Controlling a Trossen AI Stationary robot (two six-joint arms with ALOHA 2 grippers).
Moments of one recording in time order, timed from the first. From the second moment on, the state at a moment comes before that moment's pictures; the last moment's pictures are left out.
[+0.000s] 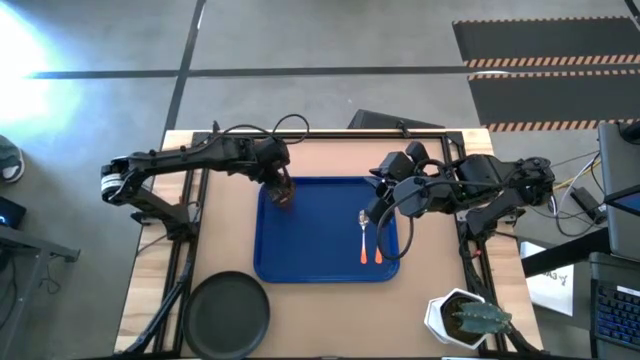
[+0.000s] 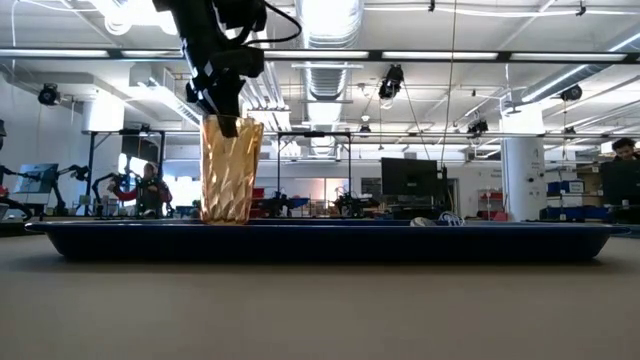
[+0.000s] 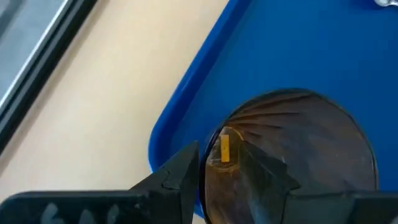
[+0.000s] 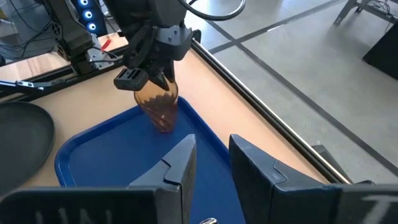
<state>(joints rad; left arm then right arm) 0.31 1.42 1.23 -0.92 -0.14 -0.19 0.28 1.59 2.03 -1.28 0.70 0.57</state>
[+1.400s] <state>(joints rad) 0.11 0.86 0.86 -1.32 0.29 -0.68 0.28 1.62 2.03 -1.32 0.71 0.58</state>
